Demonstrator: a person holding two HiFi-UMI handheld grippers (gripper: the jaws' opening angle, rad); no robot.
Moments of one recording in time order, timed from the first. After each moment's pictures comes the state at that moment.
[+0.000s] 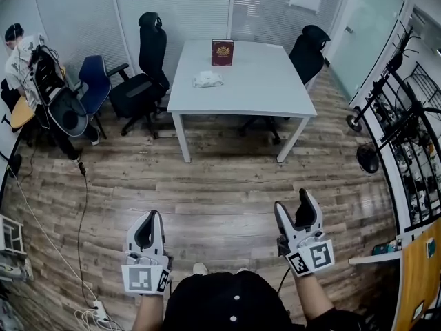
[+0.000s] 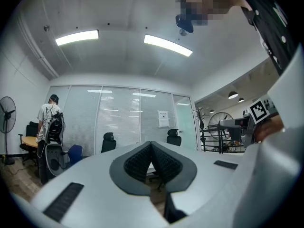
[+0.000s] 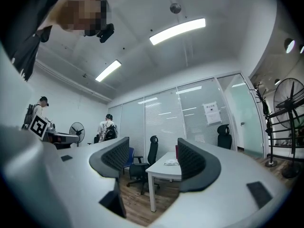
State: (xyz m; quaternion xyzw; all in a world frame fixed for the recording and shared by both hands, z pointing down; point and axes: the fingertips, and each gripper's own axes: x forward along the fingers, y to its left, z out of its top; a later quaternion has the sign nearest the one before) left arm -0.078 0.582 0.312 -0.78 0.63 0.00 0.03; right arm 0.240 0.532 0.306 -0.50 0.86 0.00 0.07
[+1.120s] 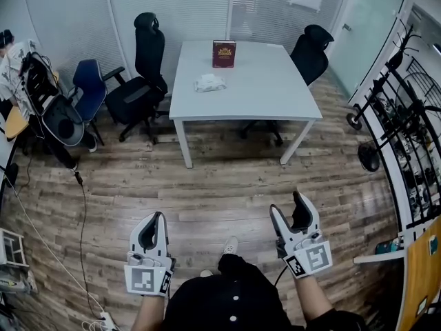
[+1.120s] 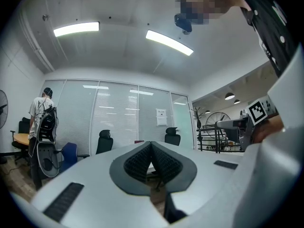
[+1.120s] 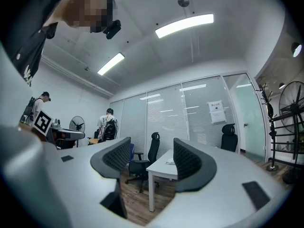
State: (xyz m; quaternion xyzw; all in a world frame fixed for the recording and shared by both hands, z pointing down) left arm -0.113 0.520 0.329 -0.80 0.60 0.00 0.02; right arm 0.182 0.486 0.320 -0.50 0.87 0.01 0.04
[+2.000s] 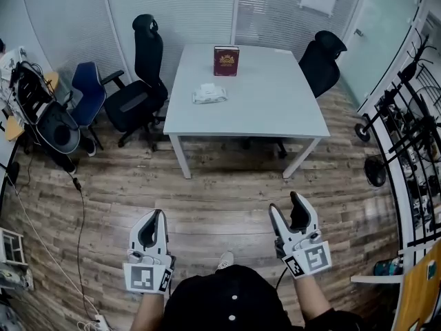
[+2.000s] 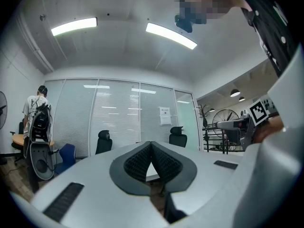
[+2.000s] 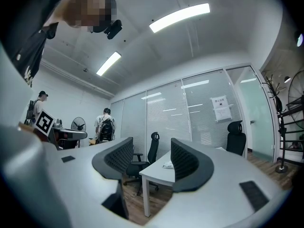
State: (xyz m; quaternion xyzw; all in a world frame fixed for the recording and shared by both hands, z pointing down) left arm -0.075 0.394 0.330 -0.78 0.62 0.00 0.02; right arm 0.213 0.351 0.327 -0.47 0.88 0.00 0.04
